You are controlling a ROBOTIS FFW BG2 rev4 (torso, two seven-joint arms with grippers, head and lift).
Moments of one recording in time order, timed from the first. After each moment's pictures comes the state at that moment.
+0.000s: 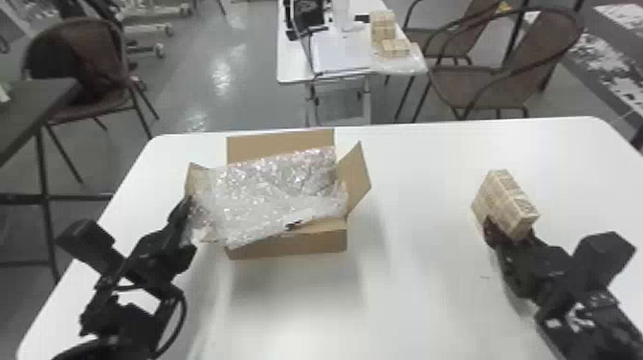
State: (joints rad) left arm 0.25 0.05 0.26 -1.81 0.51 0.12 -0.25; right arm 0.14 0.00 -0.11 -1.54 -0.05 -0.12 0.42
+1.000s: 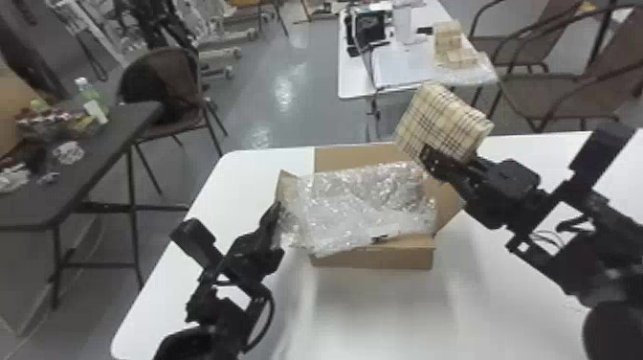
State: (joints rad) left arm 0.19 0.06 0.20 -1.76 0.52 0.11 -0.26; right arm -0.13 -0.03 0.23 -1.68 -0.41 0.17 0.66
